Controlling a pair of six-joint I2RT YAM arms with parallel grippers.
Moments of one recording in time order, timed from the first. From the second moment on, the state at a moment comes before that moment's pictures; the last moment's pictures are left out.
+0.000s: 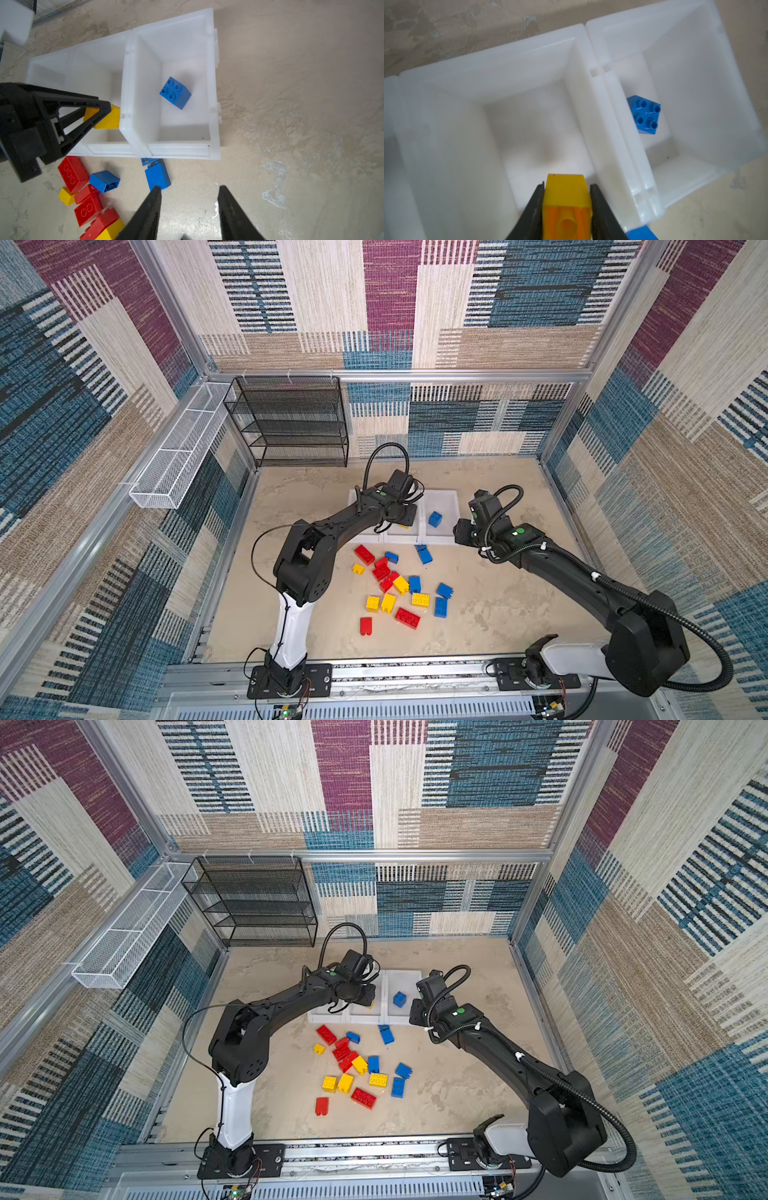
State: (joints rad) left arm -0.62 2.09 1.67 -0.57 0.00 -0.24; right arm 0.48 1.32 0.94 -0.49 0.11 0.59
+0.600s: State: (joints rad) left arm -0.61 2.02 1.66 -0.58 0.03 -0.23; right arm 0.48 1.31 0.92 -0.50 0.11 0.59
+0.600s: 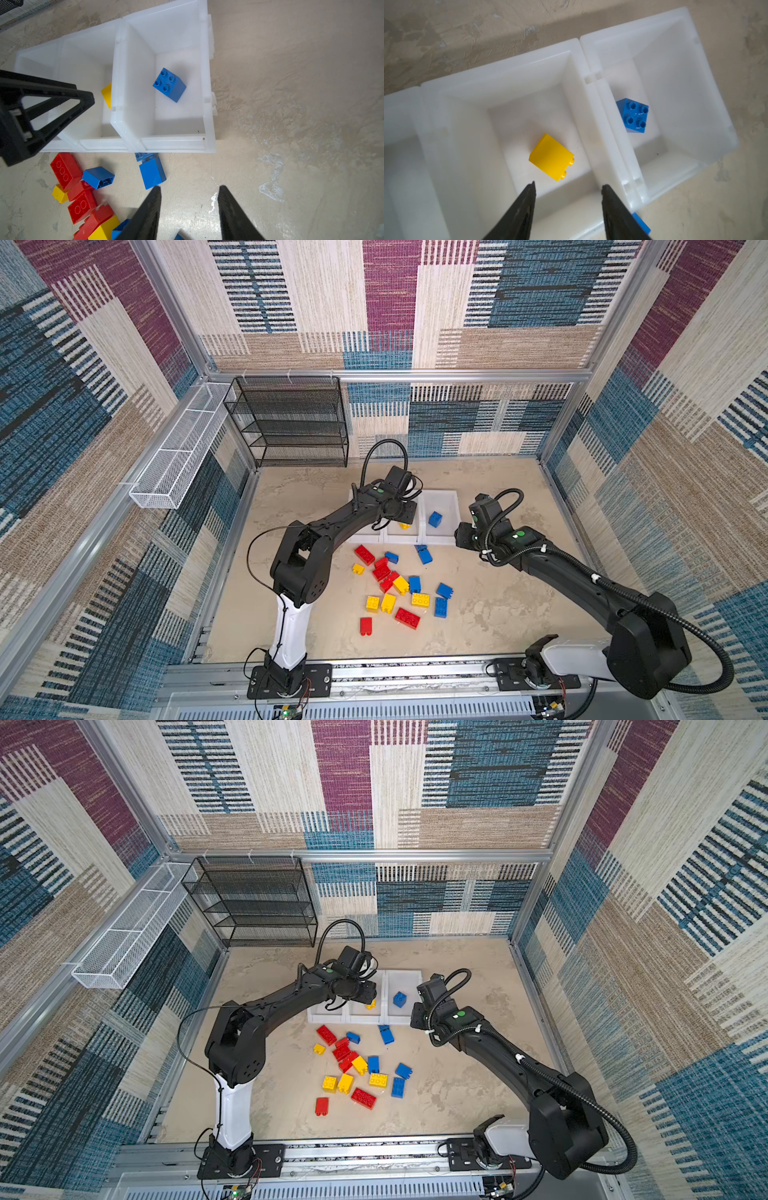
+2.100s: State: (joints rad) left arm -0.61 0.88 0.63 -0.58 -0.08 -0.55; right arm 0.87 1.54 0.94 -0.49 0.05 0.72
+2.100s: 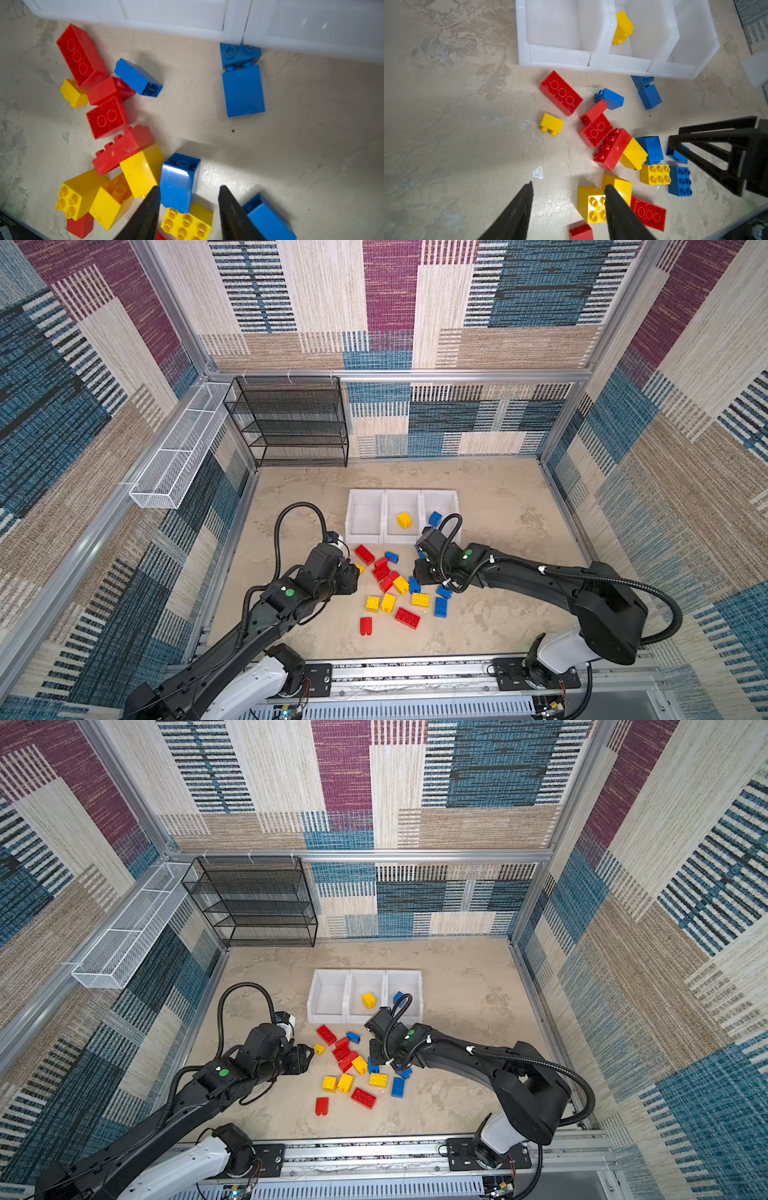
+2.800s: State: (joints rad) left arm -0.61 0.92 0.63 -0.58 -0.07 -0.55; right arm 0.89 1.68 1.00 -0.49 0.06 0.75
